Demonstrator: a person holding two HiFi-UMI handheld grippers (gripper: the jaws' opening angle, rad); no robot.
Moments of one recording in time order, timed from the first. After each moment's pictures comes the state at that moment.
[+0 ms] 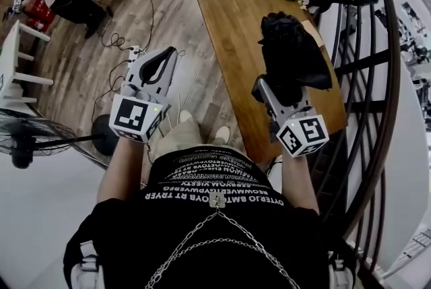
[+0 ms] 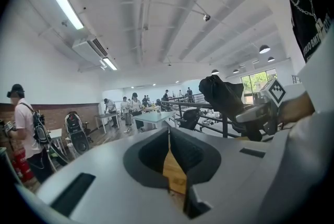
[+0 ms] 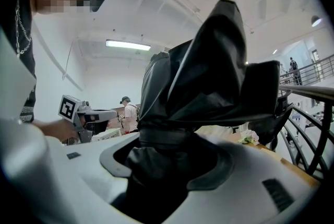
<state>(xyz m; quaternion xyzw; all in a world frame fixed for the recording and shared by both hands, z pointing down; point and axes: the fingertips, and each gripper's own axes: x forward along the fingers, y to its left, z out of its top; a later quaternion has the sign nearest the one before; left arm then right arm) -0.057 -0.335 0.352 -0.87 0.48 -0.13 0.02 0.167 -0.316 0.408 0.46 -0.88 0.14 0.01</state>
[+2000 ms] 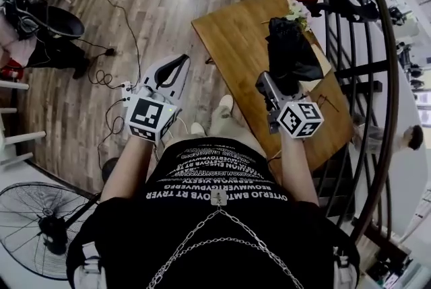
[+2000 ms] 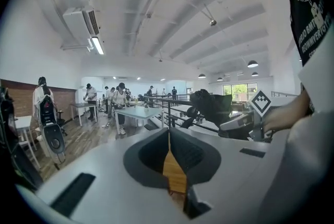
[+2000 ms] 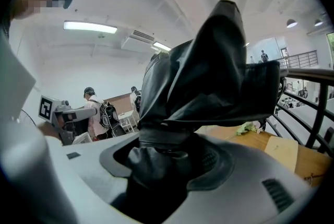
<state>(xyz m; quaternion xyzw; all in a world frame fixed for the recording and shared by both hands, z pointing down) -0.154 -0.590 0.400 -0.92 0.36 -0.12 -0.04 0.081 -0.554 0.477 0.58 -0.78 0.23 0.04</state>
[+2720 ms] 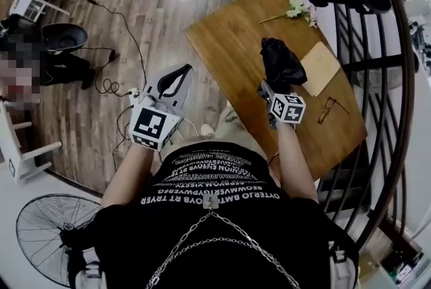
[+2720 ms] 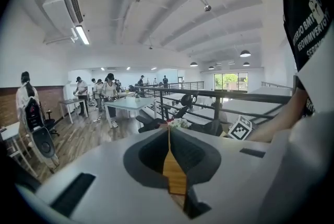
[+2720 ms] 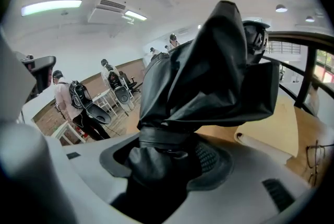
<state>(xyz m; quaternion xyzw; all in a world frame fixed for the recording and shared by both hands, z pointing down) -0.093 -0.646 0.448 -0.93 0.31 -0.19 -0.04 0.161 -0.591 0.703 0.61 -0.69 0.36 0.15</state>
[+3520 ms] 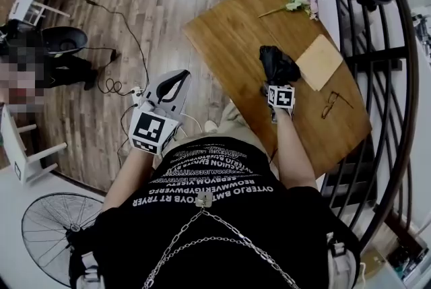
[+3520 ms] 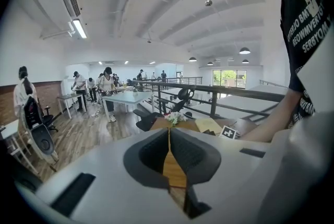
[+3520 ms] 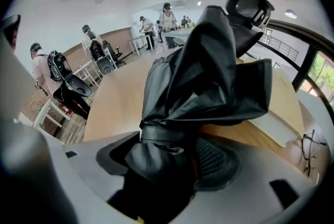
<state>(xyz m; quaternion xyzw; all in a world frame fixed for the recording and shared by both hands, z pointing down) -0.090 -0.631 0.466 -0.93 0.30 -0.22 -0.06 0.194 -0.566 0.823 0.61 -0.61 0.41 0.29</state>
